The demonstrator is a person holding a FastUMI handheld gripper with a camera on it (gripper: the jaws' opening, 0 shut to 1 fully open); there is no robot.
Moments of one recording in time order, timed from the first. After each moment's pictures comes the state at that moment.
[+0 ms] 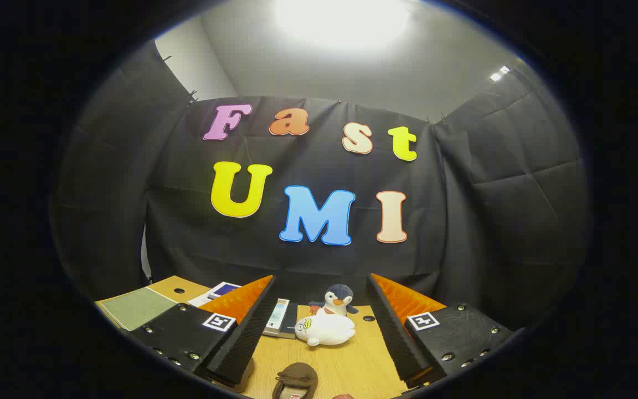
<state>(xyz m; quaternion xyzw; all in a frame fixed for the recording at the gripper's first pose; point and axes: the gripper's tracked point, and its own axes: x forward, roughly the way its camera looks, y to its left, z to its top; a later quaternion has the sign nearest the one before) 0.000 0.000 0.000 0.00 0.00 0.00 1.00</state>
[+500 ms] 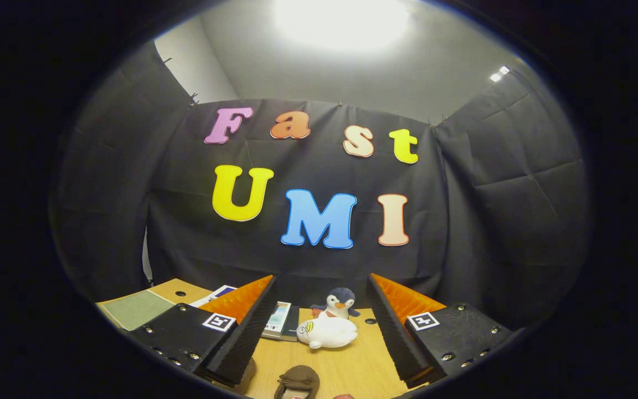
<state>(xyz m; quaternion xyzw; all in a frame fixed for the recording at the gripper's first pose) 0.003 0.003 0.005 0.00 -0.01 0.00 1.00</state>
